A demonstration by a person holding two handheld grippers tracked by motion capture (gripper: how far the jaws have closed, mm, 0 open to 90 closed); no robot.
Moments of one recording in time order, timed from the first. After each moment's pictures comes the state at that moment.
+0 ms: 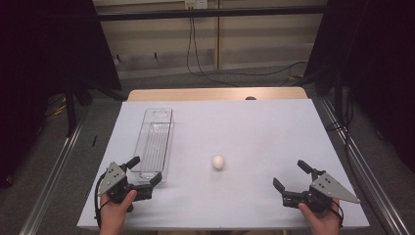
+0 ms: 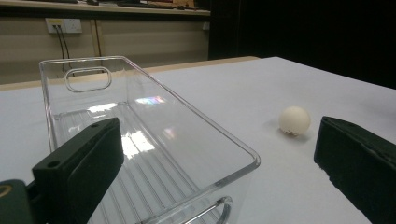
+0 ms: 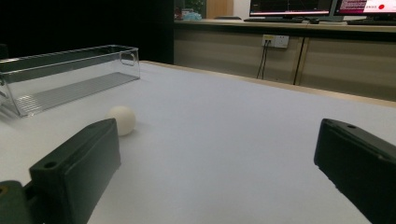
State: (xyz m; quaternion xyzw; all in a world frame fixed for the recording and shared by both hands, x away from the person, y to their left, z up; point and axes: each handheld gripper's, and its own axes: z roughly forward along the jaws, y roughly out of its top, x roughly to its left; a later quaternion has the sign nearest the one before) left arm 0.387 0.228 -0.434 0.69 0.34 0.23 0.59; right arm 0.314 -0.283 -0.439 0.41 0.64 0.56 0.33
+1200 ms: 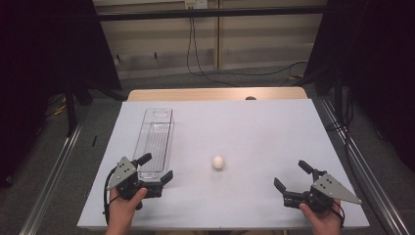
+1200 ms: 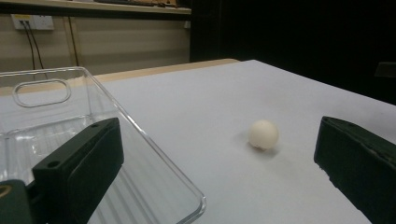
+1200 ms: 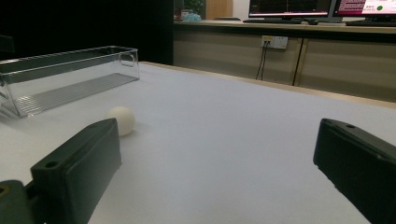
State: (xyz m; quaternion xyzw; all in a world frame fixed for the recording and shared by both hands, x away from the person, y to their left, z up) left arm 0.390 0.197 -0.416 0.70 0.33 0.19 0.60; right arm 0.313 -0.285 -0.438 0.41 0.64 0.56 0.33
